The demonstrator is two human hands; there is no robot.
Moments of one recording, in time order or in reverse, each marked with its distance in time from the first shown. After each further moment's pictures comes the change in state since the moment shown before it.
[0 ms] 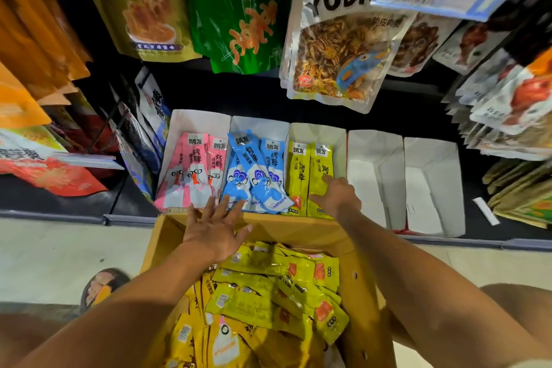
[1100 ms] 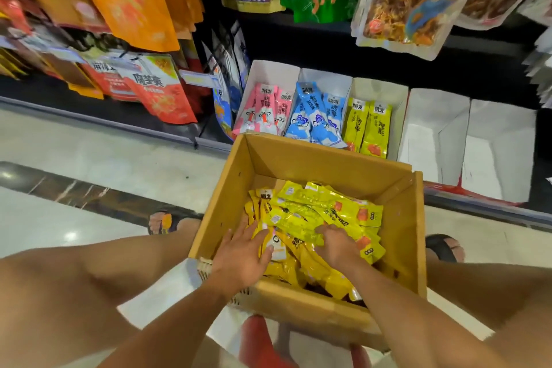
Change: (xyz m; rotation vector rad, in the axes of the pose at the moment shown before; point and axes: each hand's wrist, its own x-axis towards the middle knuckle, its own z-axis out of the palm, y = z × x) left_hand -0.190 -0.003 0.193 -0.222 0.120 -0.092; right_hand -0.229 0.026 0.158 -0.178 -0.381 -0.360
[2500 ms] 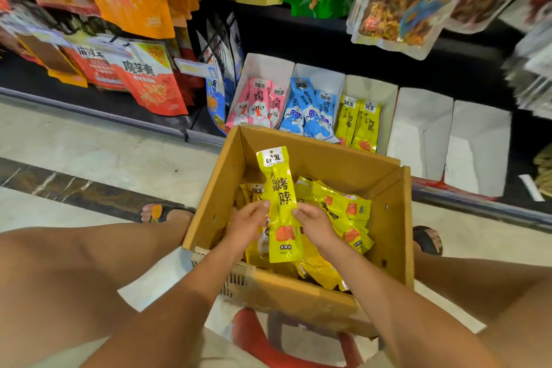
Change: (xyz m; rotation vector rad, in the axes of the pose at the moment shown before) left_hand 0.017 0.023 -0.031 -1.383 0.037 -0.204; right_hand -0.022 -0.063 -0.021 1.142 0.118 -0.081
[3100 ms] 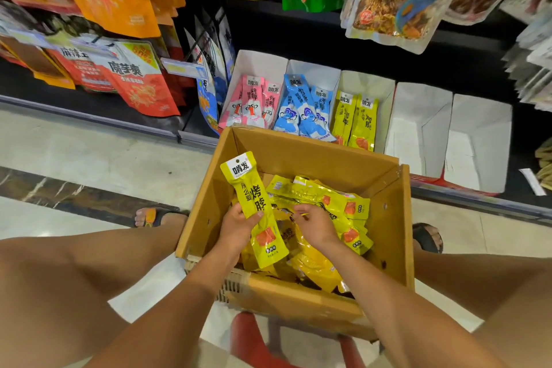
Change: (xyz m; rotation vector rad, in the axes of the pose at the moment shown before) left_hand 0.016 -0.005 0.005 -0.146 0.129 0.000; right_hand 0.027 0.015 -0.017 -0.528 0.114 0.009
